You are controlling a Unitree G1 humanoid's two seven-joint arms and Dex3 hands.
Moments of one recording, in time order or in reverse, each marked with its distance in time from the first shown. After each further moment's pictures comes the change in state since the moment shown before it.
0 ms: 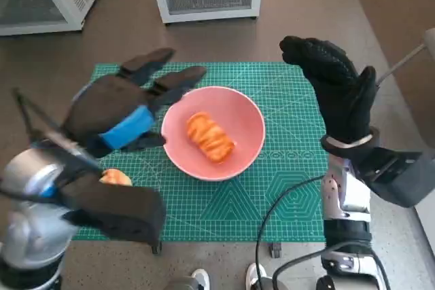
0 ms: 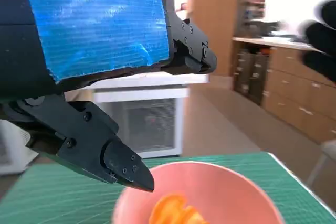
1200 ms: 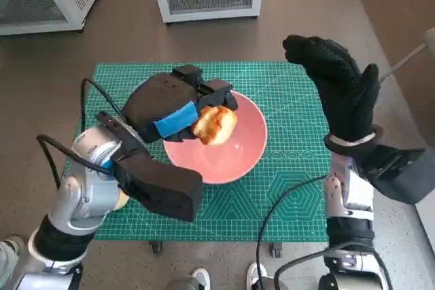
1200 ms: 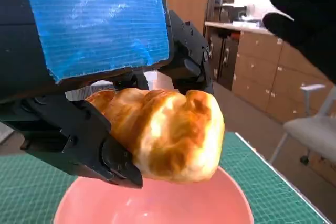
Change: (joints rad) left arm -0.183 -0.148 -0.304 0.352 0.003 -0.141 0.185; right arm -0.013 -0.014 -0.010 0.034 0.005 -0.011 0.017
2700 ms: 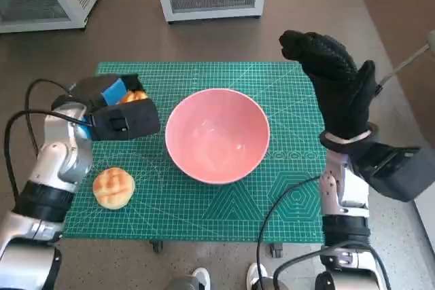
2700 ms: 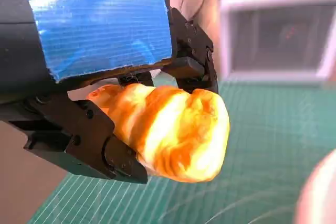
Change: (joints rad) left arm -0.078 0.156 0.000 0.499 0.069 0.164 0.133; right arm -0.017 0.019 0.007 0.014 -0.006 -0.008 -0.022
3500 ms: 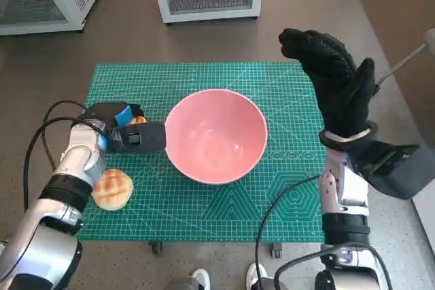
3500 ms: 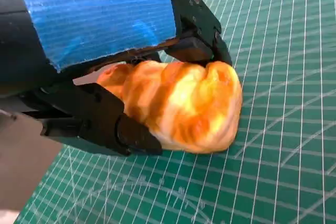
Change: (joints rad) left arm -0.138 -0.095 -0.247 0.704 0.051 -0.149 0.114; right arm -0.013 0.000 -0.001 0.014 -0.001 -0.007 0.000
